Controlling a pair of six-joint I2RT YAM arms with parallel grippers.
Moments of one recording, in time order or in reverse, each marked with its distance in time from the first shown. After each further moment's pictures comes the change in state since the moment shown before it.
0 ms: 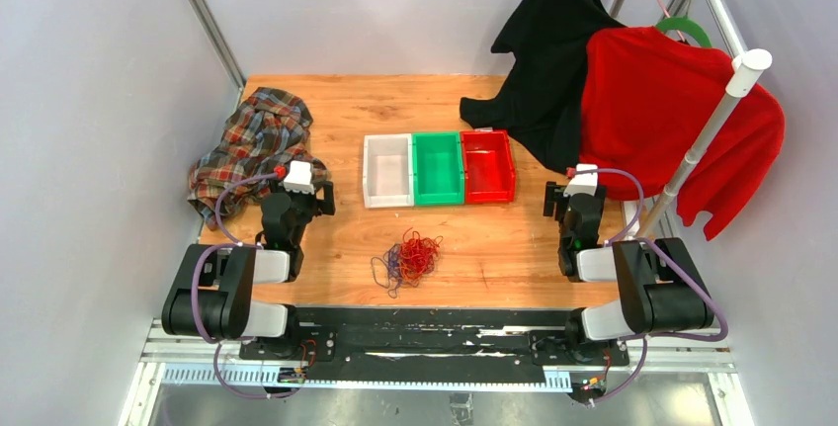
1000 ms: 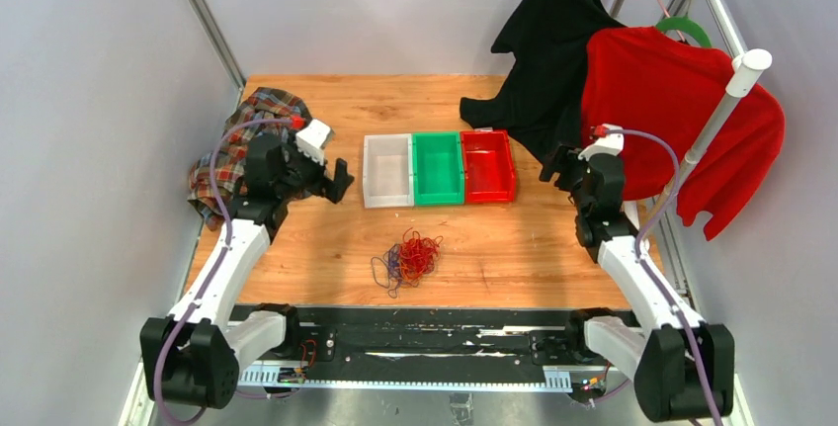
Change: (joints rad) left arm -0.016 -0.315 0.546 -1.095 0.385 0.137; right arm 0.007 -0.370 0.370 -0.747 -0.146 0.253
